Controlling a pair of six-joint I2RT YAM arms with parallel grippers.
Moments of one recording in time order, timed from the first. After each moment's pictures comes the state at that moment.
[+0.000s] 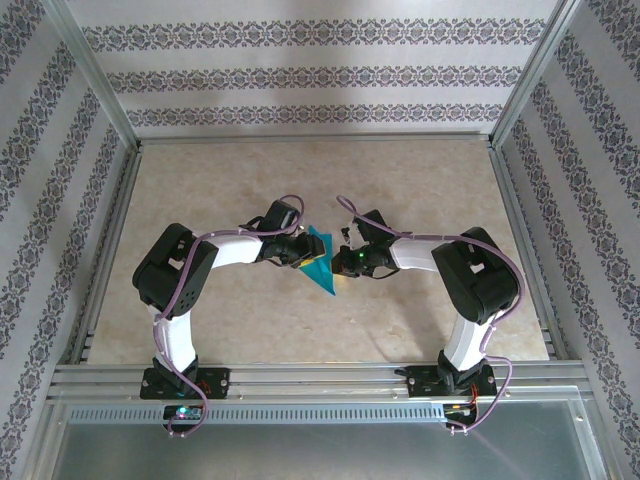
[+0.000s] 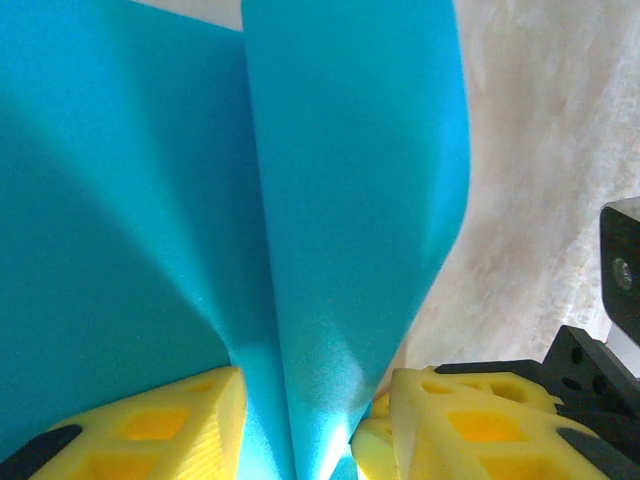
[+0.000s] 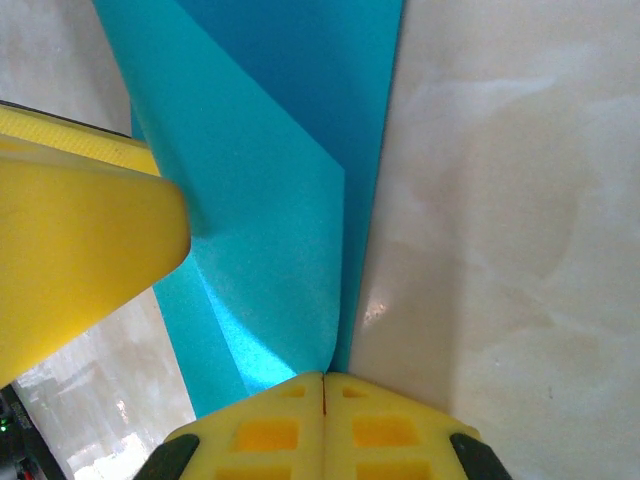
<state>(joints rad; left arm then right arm) -0.52 1.89 1.02 -0.05 0.47 -0.90 0.50 1.80 0.85 -0.11 -0.56 0.59</state>
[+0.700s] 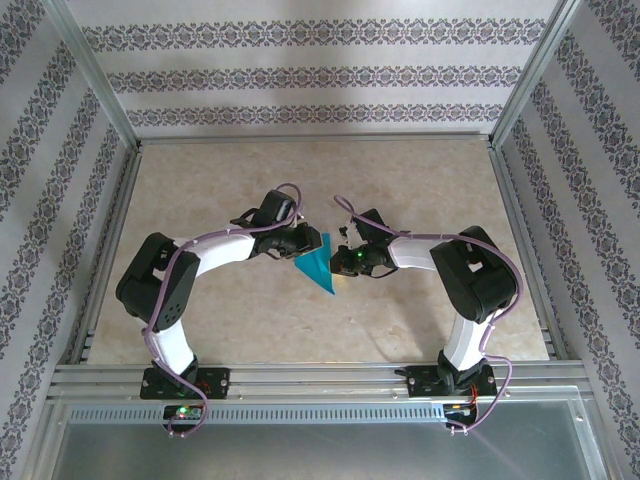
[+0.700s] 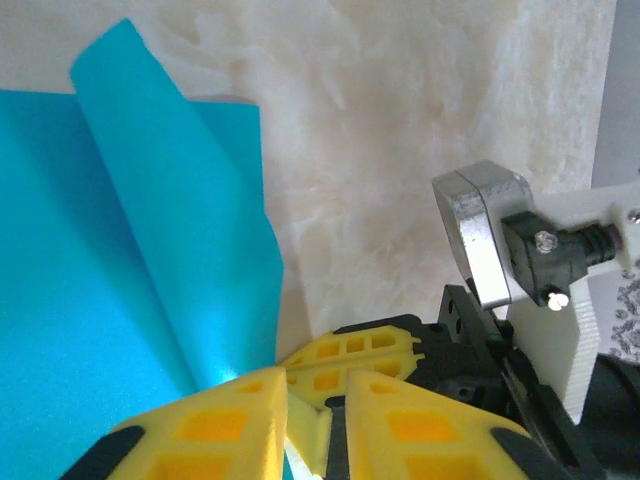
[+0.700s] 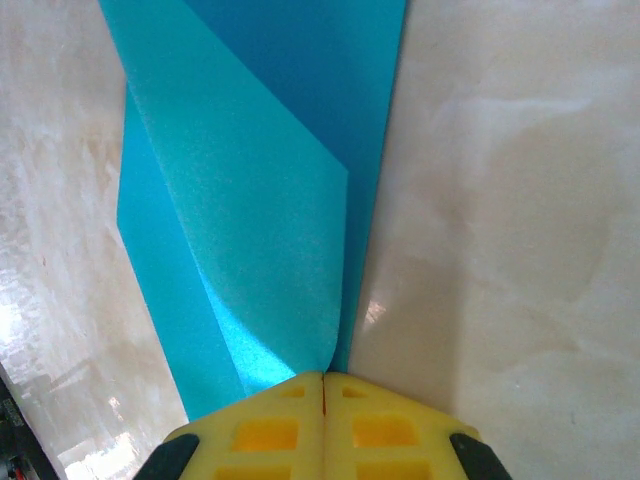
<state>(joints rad) -0.52 1.79 1.04 -0.11 0.48 -0.83 0.50 1.81 0.86 -0.11 -0.56 0.57</state>
